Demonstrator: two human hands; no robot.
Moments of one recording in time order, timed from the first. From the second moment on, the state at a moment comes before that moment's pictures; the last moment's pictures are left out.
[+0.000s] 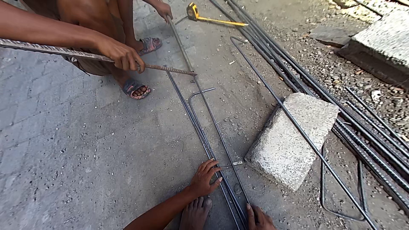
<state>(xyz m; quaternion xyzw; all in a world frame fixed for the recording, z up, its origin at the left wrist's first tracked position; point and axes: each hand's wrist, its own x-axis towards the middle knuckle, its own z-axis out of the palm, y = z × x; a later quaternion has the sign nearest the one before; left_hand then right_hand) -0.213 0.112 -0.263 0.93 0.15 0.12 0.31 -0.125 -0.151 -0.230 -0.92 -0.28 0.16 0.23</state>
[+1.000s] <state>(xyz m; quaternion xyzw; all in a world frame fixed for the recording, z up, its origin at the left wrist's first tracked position) -0.212 0.113 -0.261 0.93 0.15 0.12 0.32 -0.126 -0.150 -0.228 -0.91 -0.28 0.16 0.26</state>
